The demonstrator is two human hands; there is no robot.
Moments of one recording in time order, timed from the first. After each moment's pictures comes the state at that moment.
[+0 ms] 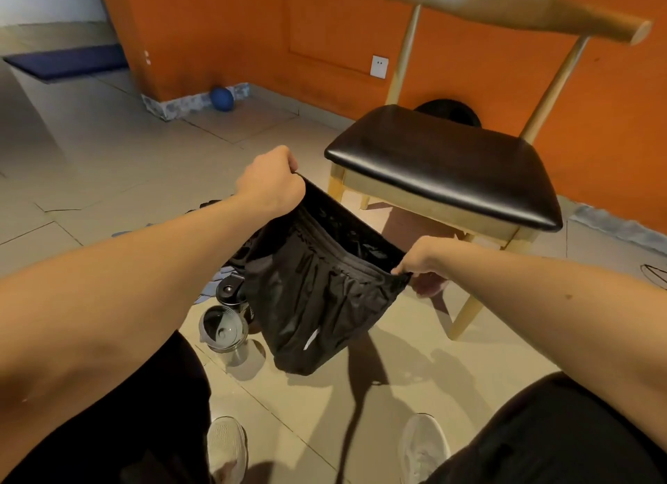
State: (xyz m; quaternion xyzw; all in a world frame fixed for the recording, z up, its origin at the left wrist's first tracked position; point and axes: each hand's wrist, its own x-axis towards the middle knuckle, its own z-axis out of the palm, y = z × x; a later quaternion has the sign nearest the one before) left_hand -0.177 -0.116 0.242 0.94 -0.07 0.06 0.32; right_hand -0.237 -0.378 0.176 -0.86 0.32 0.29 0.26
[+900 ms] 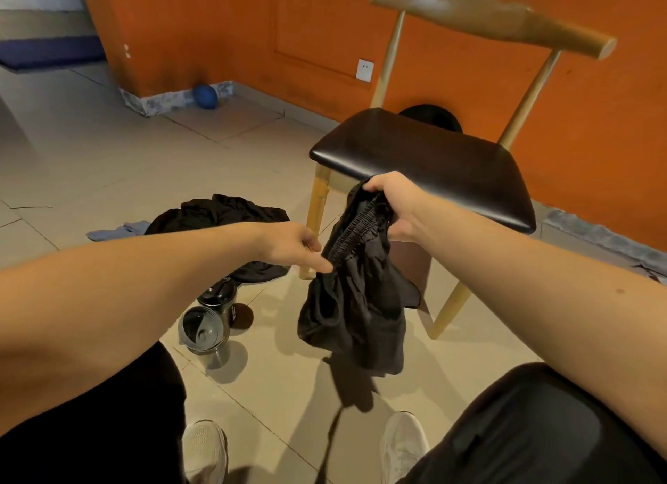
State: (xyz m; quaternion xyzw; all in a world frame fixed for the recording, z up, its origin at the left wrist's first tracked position) left_hand -0.195 -0.135 0.191 0.88 -0.25 -0.31 0.24; right_hand -0.229 -0.338 0.251 -0.64 0.25 0.13 0.72
